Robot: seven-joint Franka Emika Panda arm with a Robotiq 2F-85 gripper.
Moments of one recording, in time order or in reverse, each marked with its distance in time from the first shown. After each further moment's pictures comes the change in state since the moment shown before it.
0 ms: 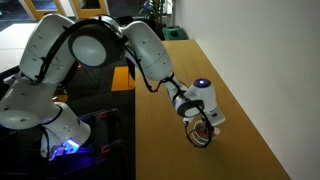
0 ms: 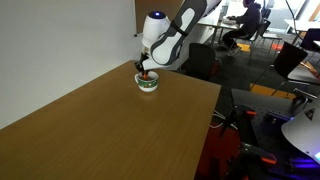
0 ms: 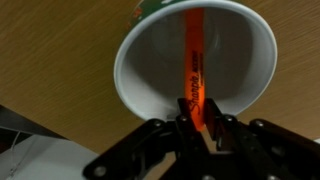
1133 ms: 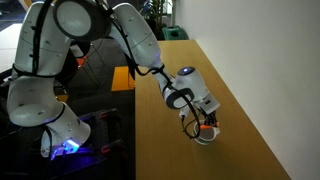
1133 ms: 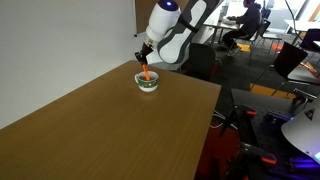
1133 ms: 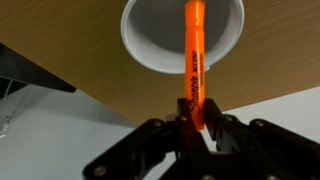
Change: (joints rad) arm 0.323 -0.108 -0.301 -0.211 0.089 0.221 -0.049
